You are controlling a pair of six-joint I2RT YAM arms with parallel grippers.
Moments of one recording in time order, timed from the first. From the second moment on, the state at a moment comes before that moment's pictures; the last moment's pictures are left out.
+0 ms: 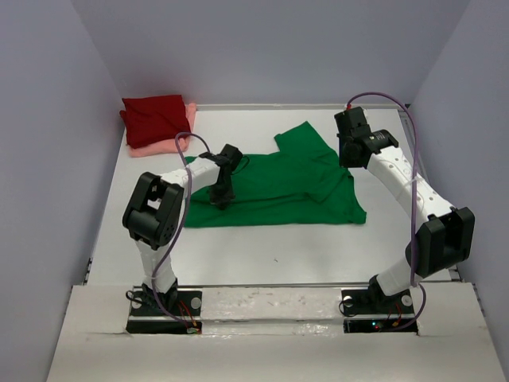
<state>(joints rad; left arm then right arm) -0.49 1.84 1.23 -0.76 -0.18 -0.62 0.34 1.54 1.45 -0.86 0.45 0.26</state>
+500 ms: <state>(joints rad) -0.49 1.95 1.38 -0.78 -0.19 -0.60 0.34 1.53 1.43 -0.86 0.45 0.26</state>
